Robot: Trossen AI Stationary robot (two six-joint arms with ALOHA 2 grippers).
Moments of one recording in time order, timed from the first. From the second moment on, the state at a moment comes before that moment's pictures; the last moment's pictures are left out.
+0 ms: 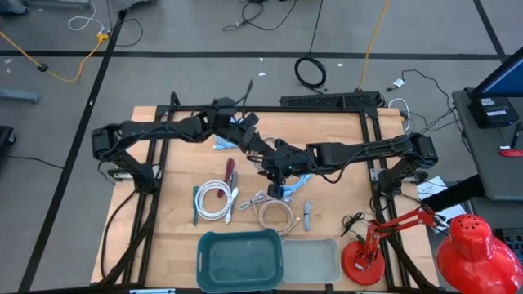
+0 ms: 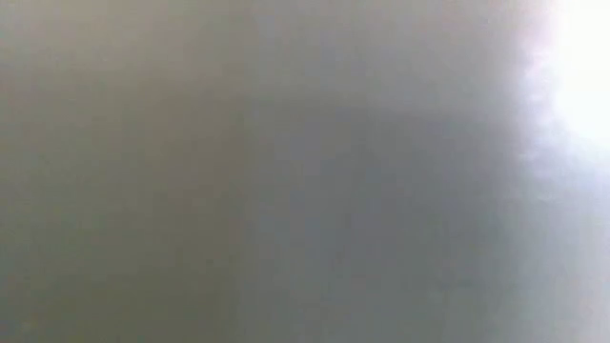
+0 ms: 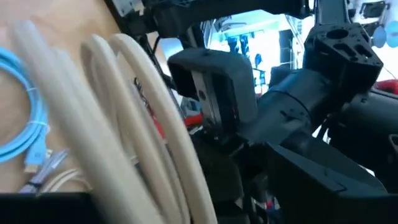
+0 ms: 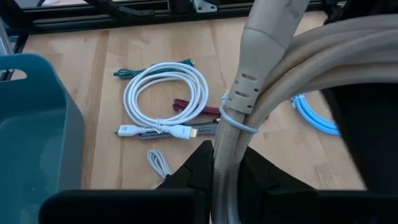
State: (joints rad) left arm 0.36 1.55 1.10 0.22 0.77 -1.15; right arm 0.07 1.64 1.40 -0.42 0.14 0.15
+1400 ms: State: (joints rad) left arm 0.19 1.18 1.10 -0.63 0.53 -0.92; right arm 0.09 1.47 1.40 -0.24 0.08 0.23
